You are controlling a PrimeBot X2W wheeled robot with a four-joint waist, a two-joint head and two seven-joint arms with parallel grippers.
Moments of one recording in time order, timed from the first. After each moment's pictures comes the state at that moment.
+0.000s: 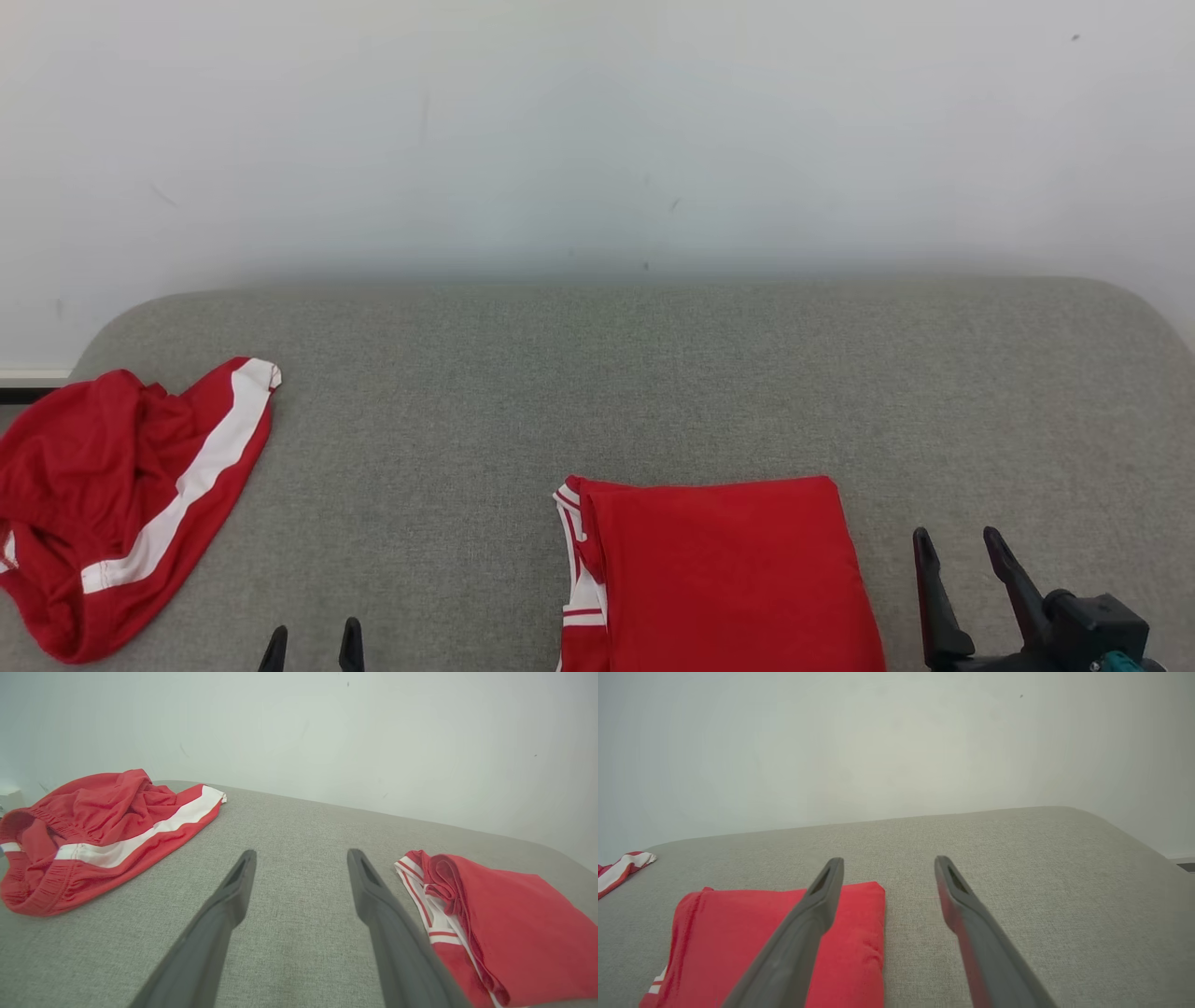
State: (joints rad) left arm 0.16 0.05 0.00 0.14 -0.25 -0.13 -0.26; right arm 0.04 -0.06 -0.04 0.17 0.17 0.13 -0.13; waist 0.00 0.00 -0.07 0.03
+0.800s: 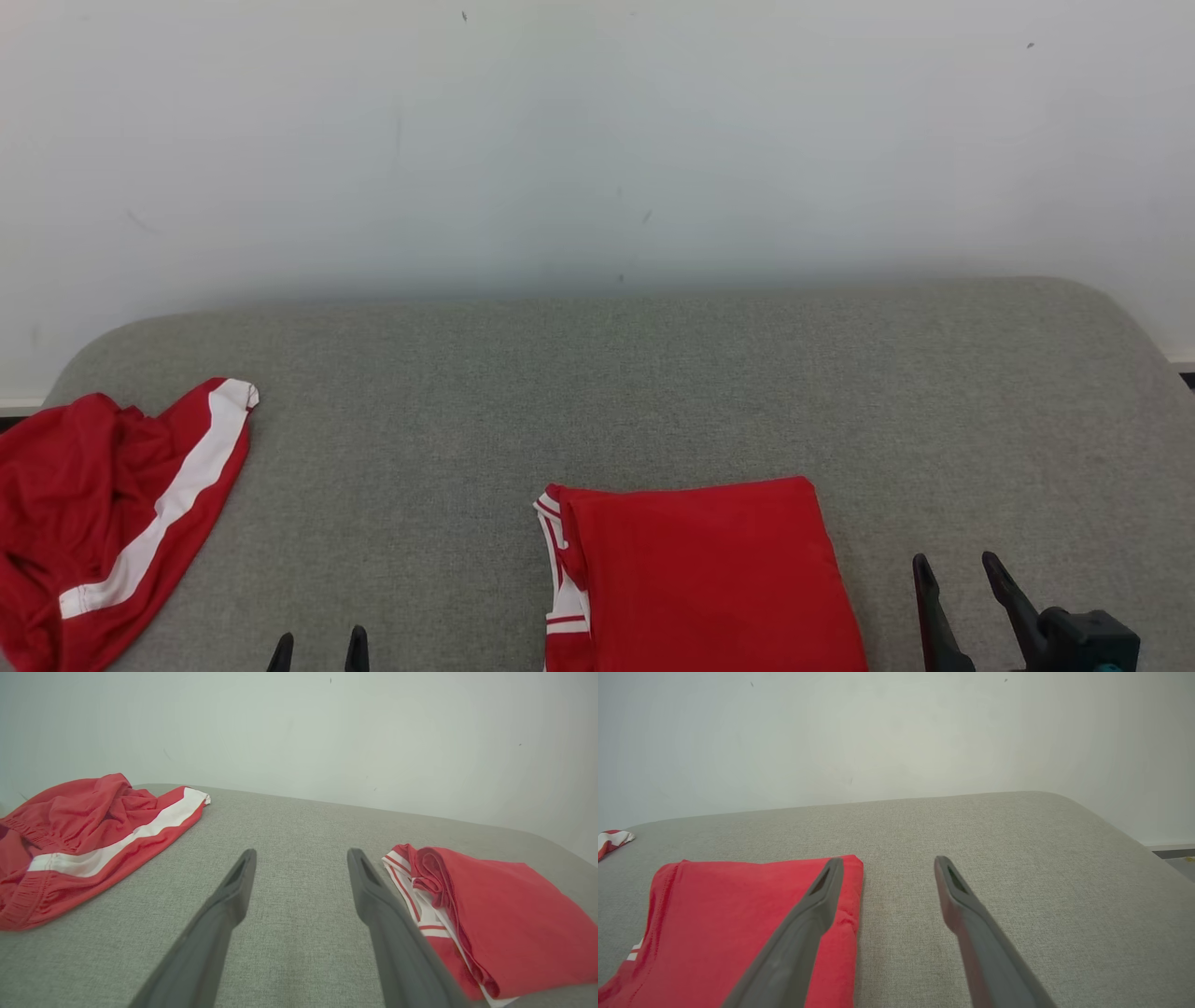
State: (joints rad) left arm 0.16 0.05 0.00 0.17 -0.22 -0.13 -0.26; right arm 0.07 -0.08 -0.02 0.20 0.16 0.13 -0.12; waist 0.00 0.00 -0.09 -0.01
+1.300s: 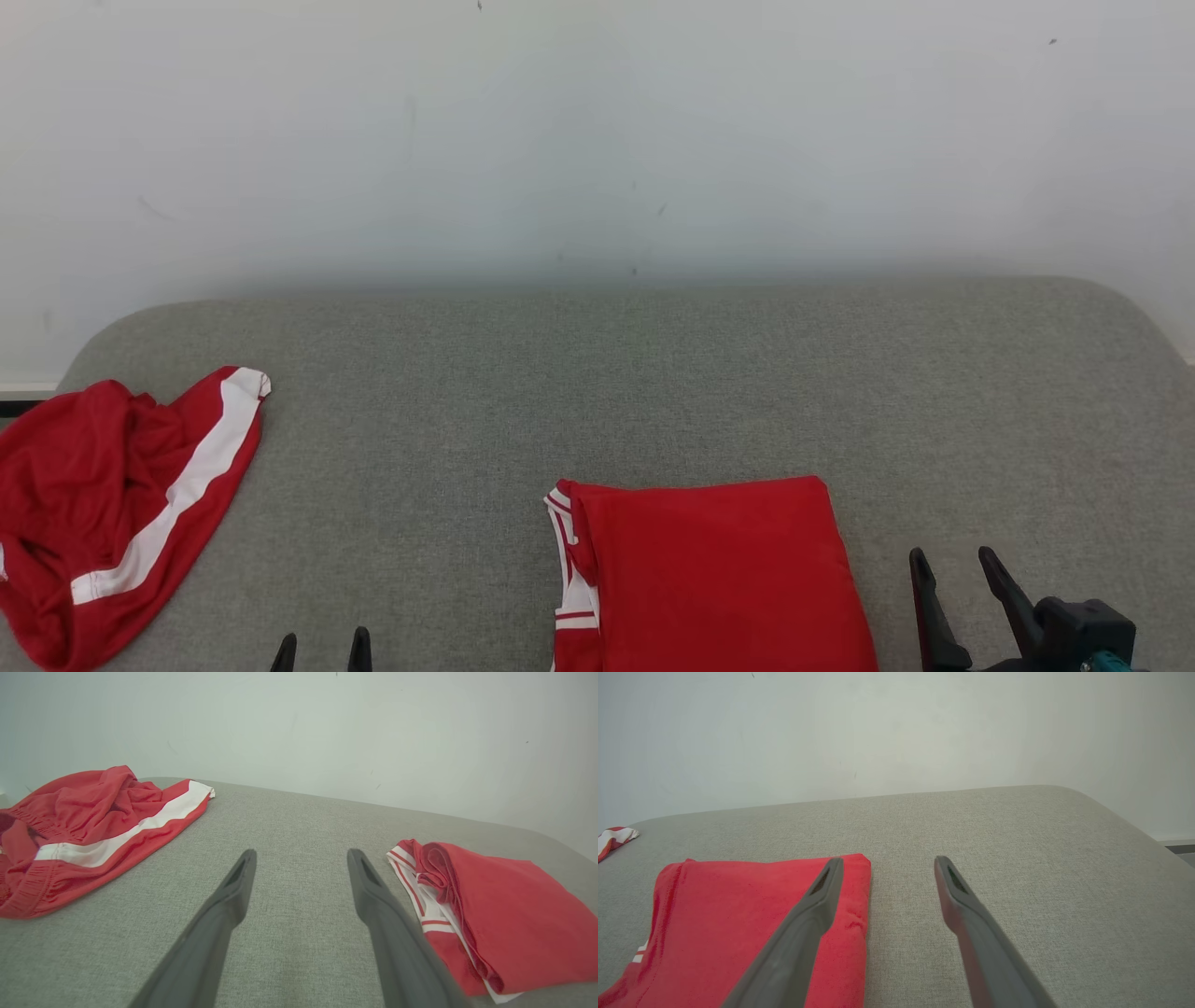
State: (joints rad) left arm 0.16 0.05 -0.01 0.17 -0.23 -0.13 -0.26; right arm 0.06 -0.07 -0.03 0.20 0.16 0.13 -0.08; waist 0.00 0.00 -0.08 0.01
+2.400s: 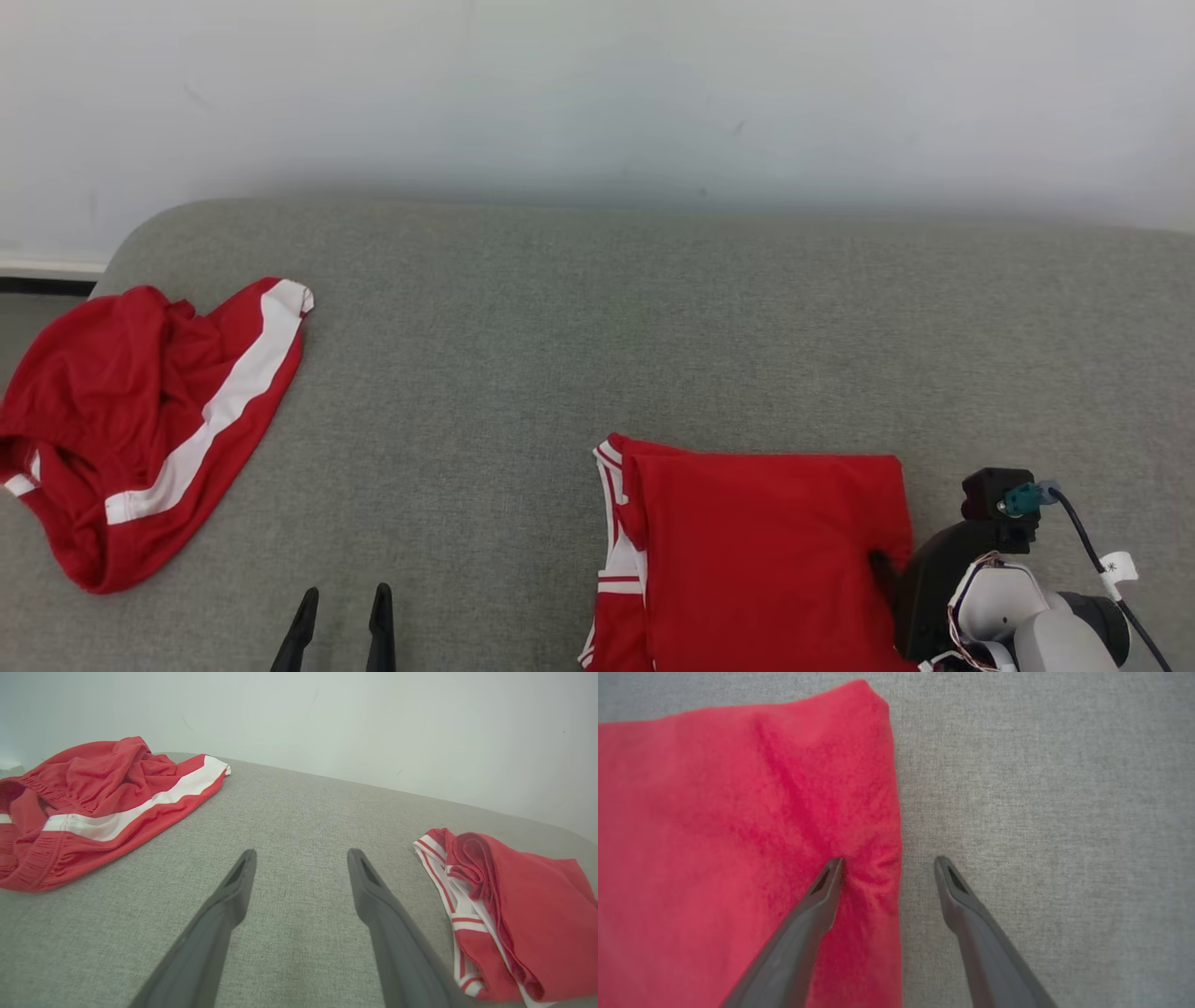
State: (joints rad) left arm 0.09 0.05 -0.05 0.17 -0.24 -0.13 -0.26; right arm -0.27 -0.05 -0.10 0.48 0.14 0.13 0.56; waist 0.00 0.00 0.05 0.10
